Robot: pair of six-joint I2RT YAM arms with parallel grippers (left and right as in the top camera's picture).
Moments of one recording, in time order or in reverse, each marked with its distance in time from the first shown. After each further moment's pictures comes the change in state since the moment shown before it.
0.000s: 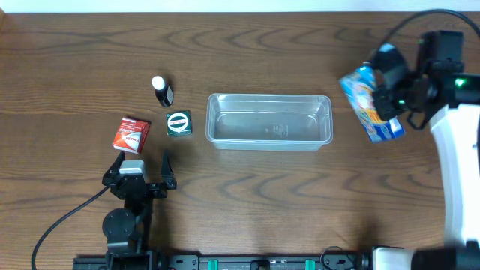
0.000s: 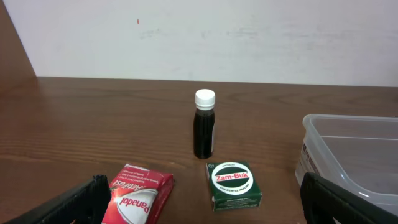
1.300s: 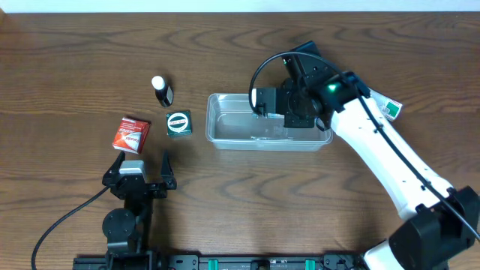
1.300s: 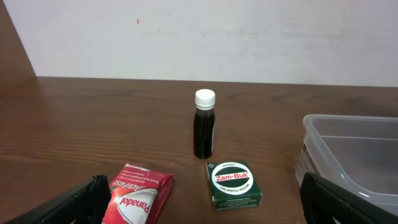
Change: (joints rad) left arm 0.000 0.000 0.000 0.000 0.000 0.000; right arm 0.507 0.218 -0.001 0.142 0.142 -0.475
